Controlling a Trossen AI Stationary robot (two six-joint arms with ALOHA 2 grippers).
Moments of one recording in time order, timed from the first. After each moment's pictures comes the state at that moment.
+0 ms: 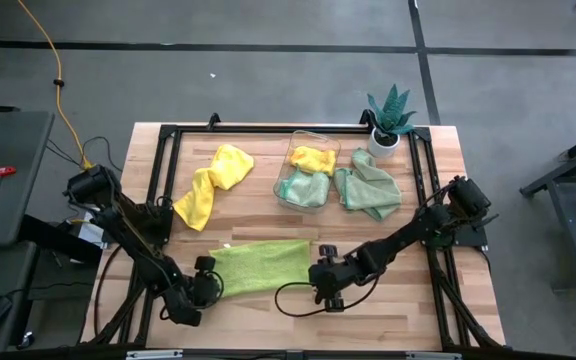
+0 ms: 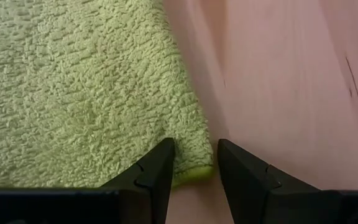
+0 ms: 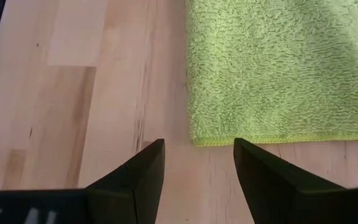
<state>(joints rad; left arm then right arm) -0.85 1.58 0.62 -0.20 -0.37 -0.73 0.50 1.83 1.09 -0.25 0.15 0.39</state>
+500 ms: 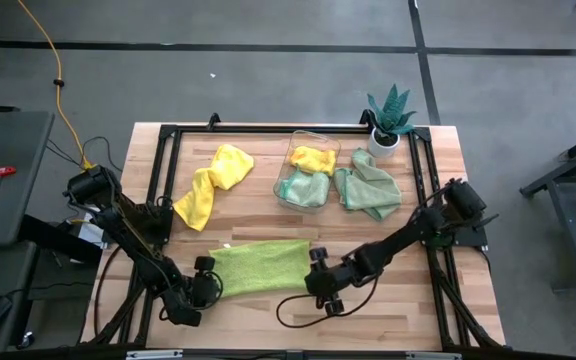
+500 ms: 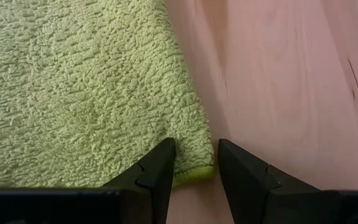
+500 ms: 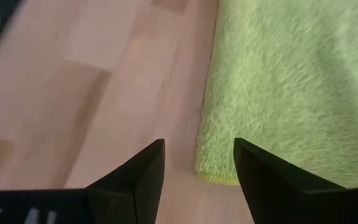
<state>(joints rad) -0.85 1.59 0.62 -0.21 -0.40 -0.74 0.50 1.87 1.08 -0.13 0.15 0.14</state>
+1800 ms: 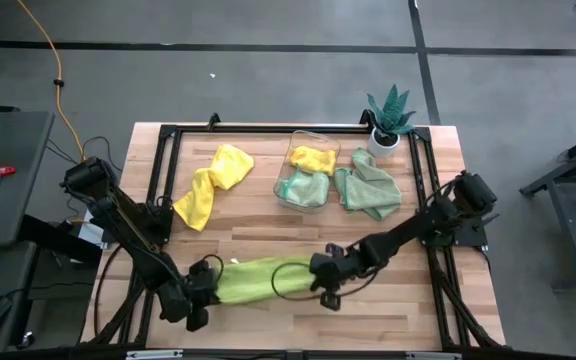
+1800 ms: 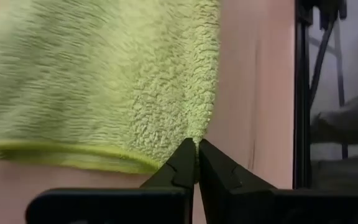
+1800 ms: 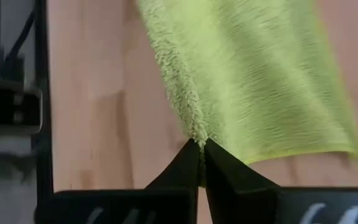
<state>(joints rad) -0.84 1.49 0.63 -0.11 -0.37 -1.13 0.47 1.77 1.09 -0.28 0.03 0.67</state>
